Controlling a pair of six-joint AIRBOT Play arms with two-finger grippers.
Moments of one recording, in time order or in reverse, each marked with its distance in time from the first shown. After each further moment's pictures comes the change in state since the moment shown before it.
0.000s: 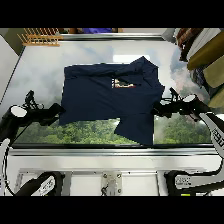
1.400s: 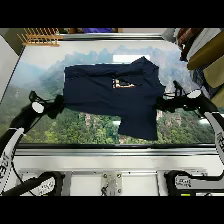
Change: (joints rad) left arm -0.150 -0.149 0.099 0.122 0.385 -0.488; right arm 0.001 0.117 0.078 -0.013 0.007 -0.003
